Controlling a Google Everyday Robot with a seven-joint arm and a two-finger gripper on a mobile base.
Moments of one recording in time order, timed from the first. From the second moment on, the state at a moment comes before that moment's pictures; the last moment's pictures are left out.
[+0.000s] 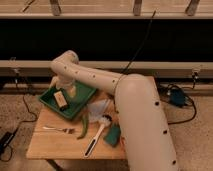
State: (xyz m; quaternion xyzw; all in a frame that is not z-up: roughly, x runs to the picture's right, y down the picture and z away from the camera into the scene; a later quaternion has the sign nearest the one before) arm -0.237 0.024 0.865 -0.18 -0.23 -0.46 0.84
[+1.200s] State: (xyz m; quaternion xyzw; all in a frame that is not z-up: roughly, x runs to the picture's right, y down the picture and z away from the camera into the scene) arm -0.276 0.044 0.901 -0.11 -0.27 -0.63 0.72
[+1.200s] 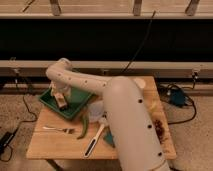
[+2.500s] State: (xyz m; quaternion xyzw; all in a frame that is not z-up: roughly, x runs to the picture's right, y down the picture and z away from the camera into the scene) arm -0.295 0.073 0.940 -0.15 -0.26 -0.71 0.64
